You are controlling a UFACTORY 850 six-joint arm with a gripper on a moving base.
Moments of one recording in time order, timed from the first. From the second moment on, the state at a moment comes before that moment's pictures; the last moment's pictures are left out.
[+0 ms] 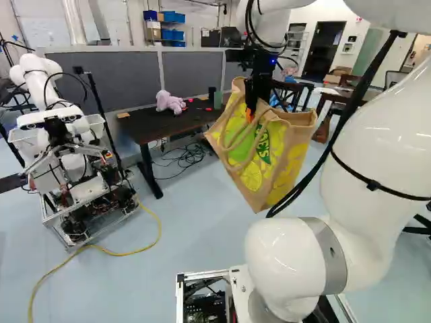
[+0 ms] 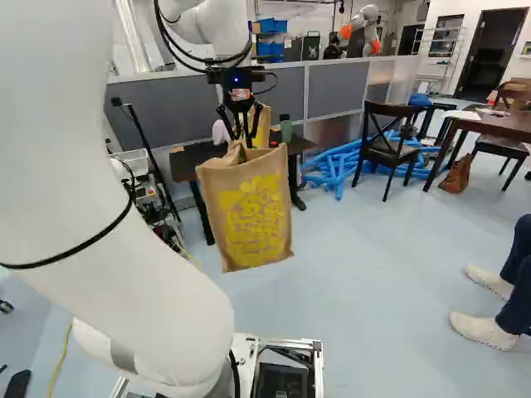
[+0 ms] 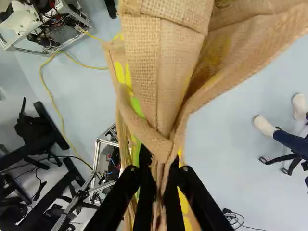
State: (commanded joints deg) arm -5.3 1.6 -69.7 1.8 -68.8 -21.1
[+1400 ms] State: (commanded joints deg) arm -5.3 1.6 -69.7 1.8 -68.8 -21.1
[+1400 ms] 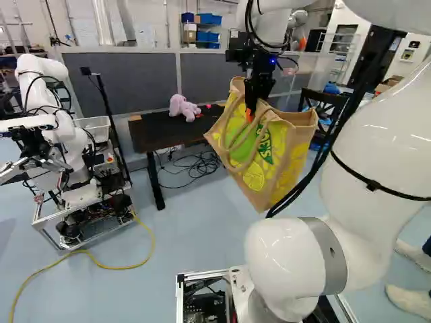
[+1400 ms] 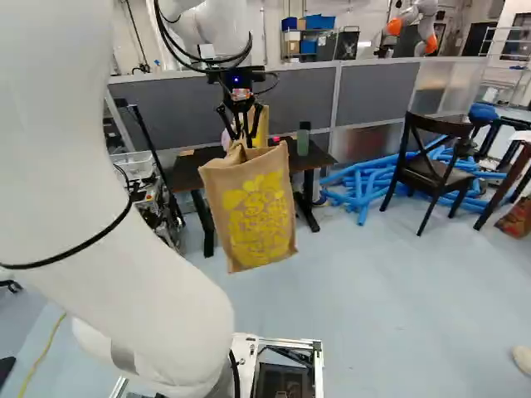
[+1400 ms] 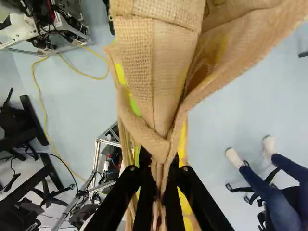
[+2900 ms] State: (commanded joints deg) arm -5.3 1.6 -69.7 1.8 -68.8 -21.1
